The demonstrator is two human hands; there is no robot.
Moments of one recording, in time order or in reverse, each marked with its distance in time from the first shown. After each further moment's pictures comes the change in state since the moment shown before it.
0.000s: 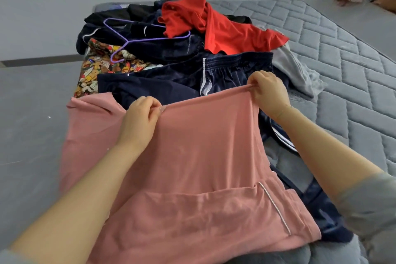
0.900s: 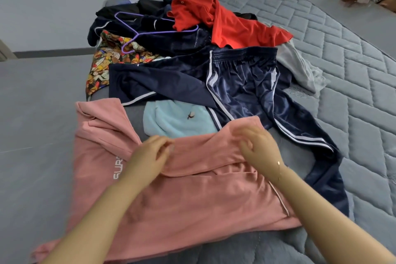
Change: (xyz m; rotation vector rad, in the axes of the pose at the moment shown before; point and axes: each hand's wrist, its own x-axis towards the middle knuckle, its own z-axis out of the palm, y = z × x) left_hand -0.110 -0.012 0.003 -0.089 -0.243 -0.009; right_hand -0.156 -0.065 0.005 0.269 -0.180 -0.004
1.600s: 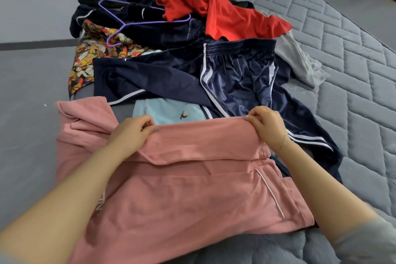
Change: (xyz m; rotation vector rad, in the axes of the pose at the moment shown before) left_hand 0.078 -0.035 -0.014 0.182 -0.151 -0.207; right_hand 0.061 0.077 0.000 -0.005 0.028 0.200
